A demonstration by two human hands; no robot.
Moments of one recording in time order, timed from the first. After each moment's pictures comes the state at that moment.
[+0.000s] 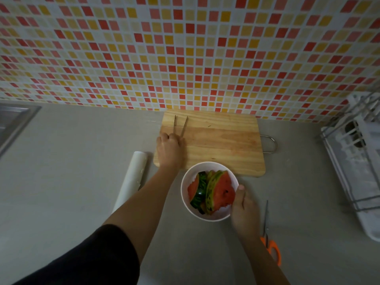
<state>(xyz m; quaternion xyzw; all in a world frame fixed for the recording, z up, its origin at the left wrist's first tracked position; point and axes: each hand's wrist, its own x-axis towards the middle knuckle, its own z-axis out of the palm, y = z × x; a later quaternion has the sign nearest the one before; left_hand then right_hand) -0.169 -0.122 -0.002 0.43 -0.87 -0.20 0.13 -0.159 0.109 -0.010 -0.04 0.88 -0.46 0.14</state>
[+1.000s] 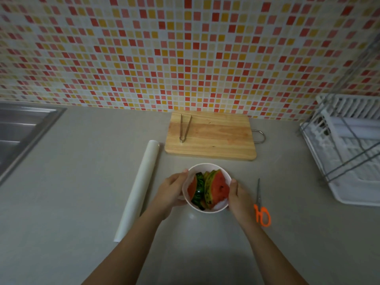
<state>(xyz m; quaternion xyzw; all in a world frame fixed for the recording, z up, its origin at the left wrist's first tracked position) 0.006 -0.025 0.048 0.38 -0.59 -0.71 0.02 -0.112 0.135 -0.003 -0.10 0.90 -0.41 0.13</state>
